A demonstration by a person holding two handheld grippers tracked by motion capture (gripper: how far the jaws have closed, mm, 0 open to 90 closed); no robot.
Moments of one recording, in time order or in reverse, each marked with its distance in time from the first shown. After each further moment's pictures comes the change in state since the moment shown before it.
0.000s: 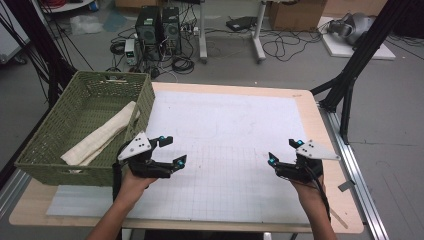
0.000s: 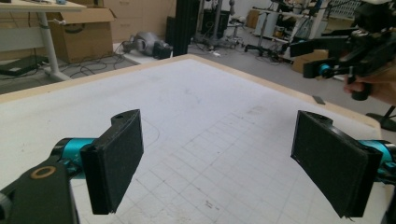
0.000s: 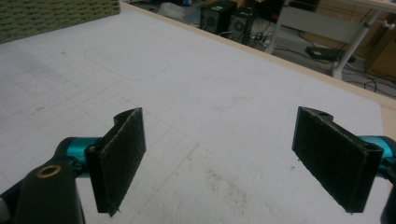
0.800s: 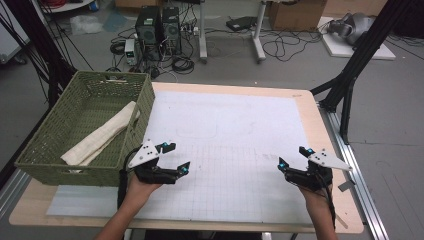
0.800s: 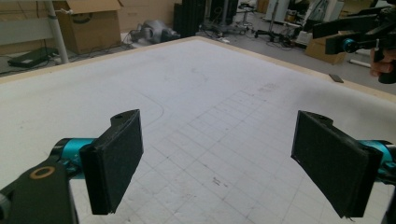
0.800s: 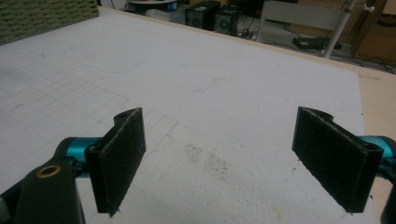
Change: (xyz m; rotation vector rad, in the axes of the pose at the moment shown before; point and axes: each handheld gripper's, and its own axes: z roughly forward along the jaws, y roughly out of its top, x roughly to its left) left arm -0.005 -0.022 0.006 0.038 0.037 0.016; right arm -0.016 -0.029 -0.012 -0.020 -0.045 0.094
